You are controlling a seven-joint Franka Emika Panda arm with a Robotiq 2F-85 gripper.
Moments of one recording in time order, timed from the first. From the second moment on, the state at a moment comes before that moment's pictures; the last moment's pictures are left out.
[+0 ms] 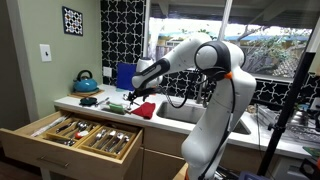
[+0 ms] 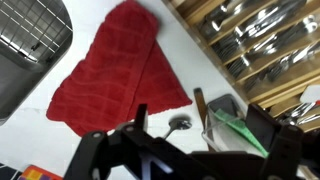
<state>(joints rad) -0.14 -0.22 -0.04 -2.35 -0.19 2.48 0.20</state>
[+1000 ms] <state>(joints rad) -0.09 0.29 -0.13 -1.83 -0.40 2.48 0.89</state>
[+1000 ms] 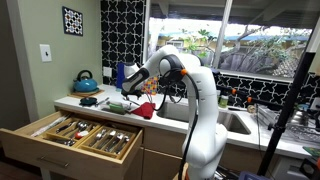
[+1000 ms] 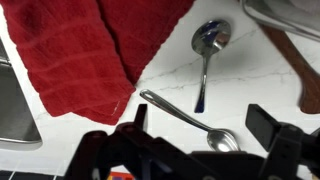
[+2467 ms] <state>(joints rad) -0.06 0.50 -0.16 -1.67 -0.21 2.47 0.72</state>
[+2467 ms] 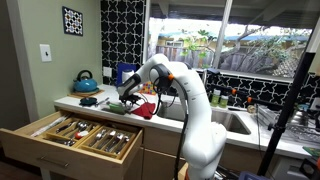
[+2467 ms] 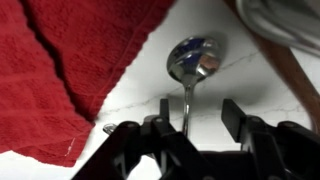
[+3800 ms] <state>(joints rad) -0.05 0.30 -0.27 -1.71 -0.32 2.02 0.76</state>
